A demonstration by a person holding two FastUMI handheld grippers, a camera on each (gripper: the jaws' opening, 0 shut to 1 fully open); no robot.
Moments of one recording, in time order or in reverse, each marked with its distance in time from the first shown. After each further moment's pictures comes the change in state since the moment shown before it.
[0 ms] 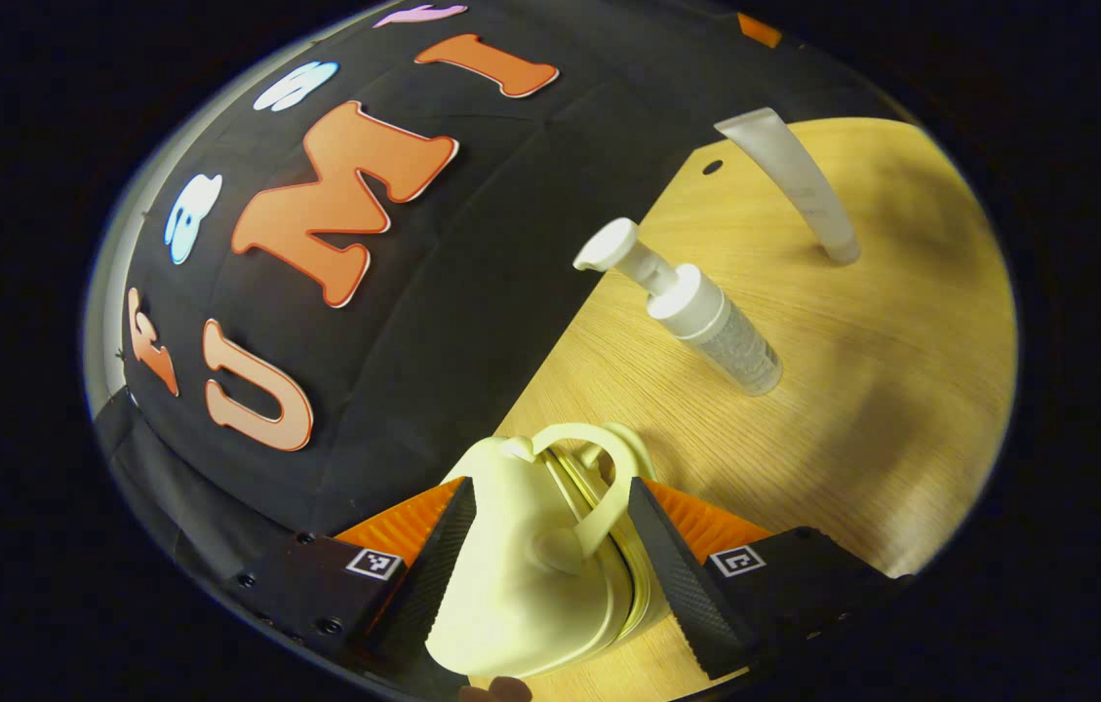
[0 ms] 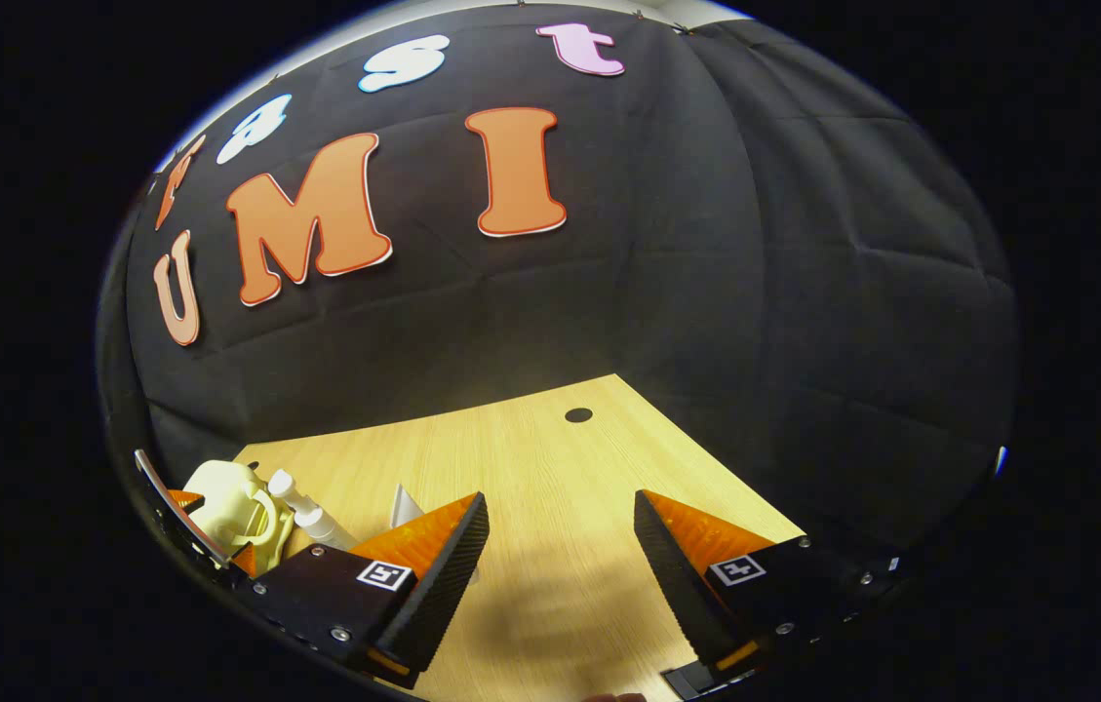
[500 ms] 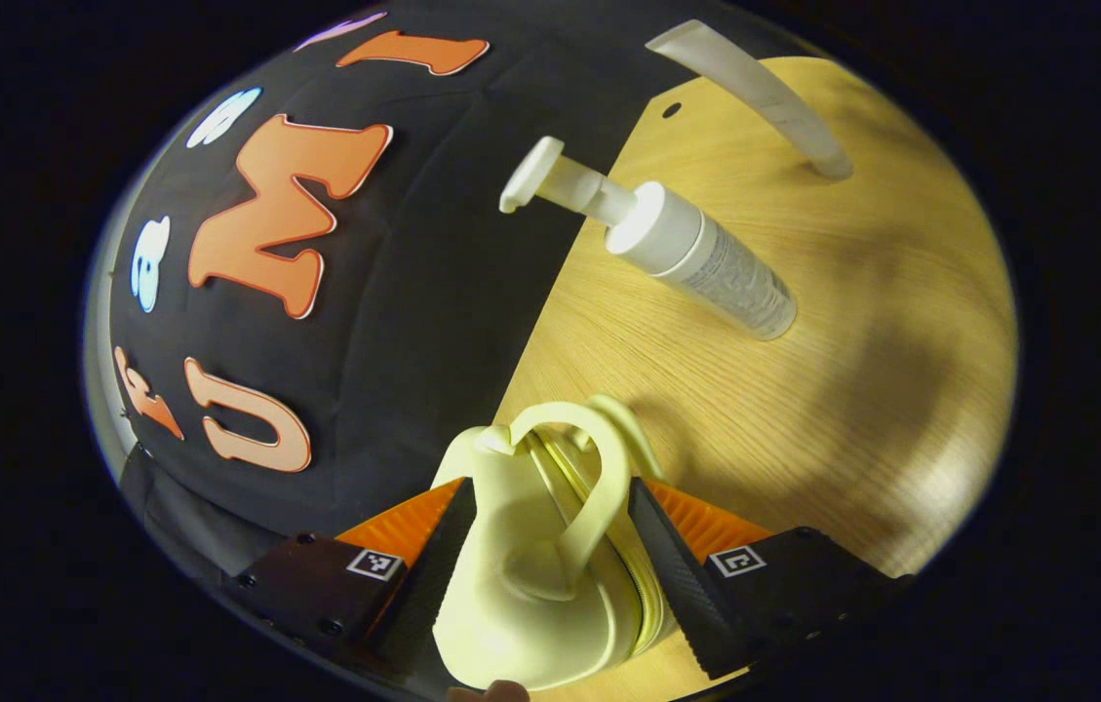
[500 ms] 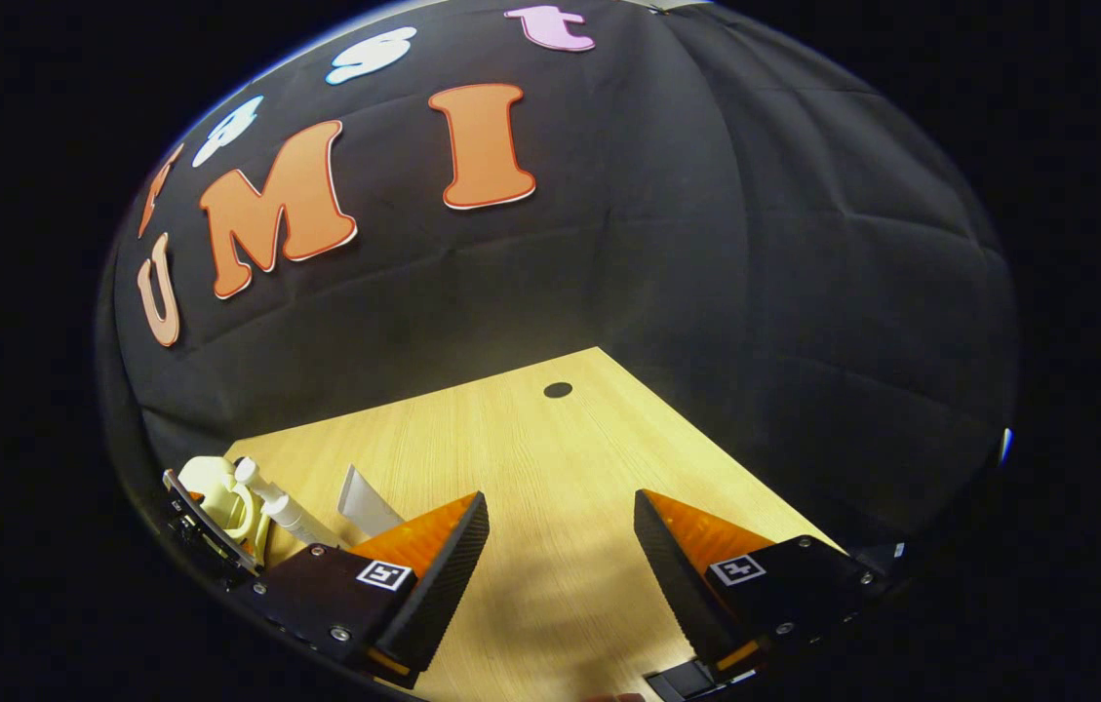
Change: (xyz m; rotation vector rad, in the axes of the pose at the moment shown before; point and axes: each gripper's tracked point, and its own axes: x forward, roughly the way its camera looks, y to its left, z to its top) left arm 0.043 -0.013 -0.013 0.148 0.099 0.005; right arm 0.023 -0.024 -0.025 0.037 0.067 -0.024
